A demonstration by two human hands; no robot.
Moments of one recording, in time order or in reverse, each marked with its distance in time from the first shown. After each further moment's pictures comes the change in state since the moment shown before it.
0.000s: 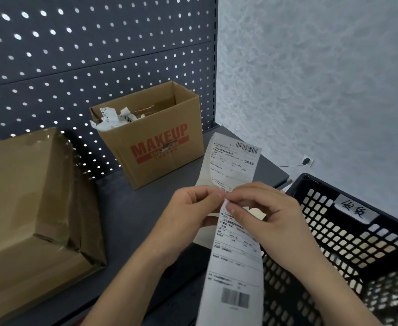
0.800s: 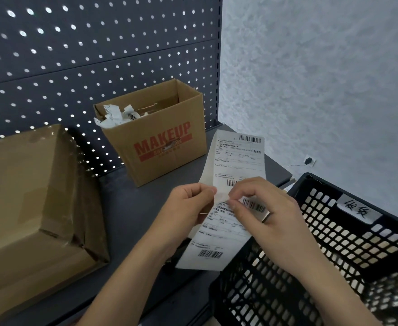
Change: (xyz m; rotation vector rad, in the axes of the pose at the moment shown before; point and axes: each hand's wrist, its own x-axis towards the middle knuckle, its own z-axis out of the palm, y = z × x) left_hand 0.007 -0.007 -0.012 0.019 0.116 -0.114; right_hand -0.002 -0.008 0.004 -0.187 -0.013 -0.090
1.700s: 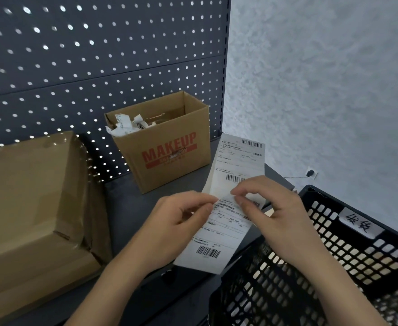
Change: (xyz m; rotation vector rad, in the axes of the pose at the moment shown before) left_hand -0.033 0.018 -0.019 0.526 0.004 0.353; right_hand 0.018 0.001 -0.008 -0.014 -0.011 -0.050
